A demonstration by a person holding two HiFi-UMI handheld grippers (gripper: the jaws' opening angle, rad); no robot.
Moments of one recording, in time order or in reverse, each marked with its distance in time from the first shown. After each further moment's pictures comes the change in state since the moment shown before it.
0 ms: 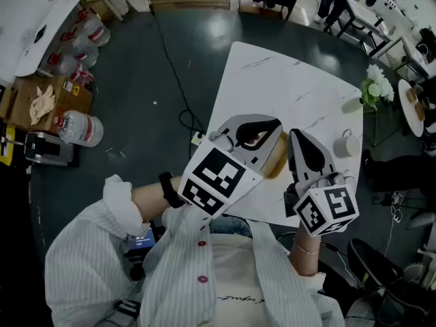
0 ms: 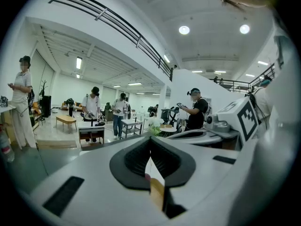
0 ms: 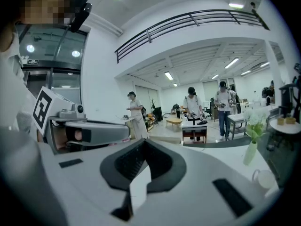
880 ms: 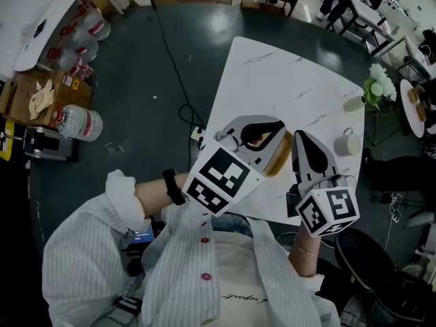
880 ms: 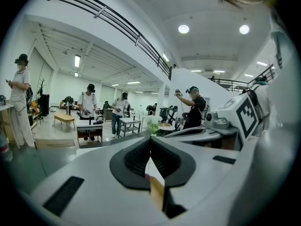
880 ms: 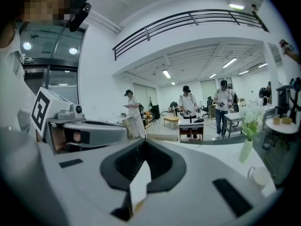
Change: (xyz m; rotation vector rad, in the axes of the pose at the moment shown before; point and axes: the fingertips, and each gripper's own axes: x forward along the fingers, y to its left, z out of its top) left arm 0.010 -0.006 -0.014 0.001 0.015 -0.018; right arm -0.004 -0.013 -0.013 0.007 0.025 -0.032
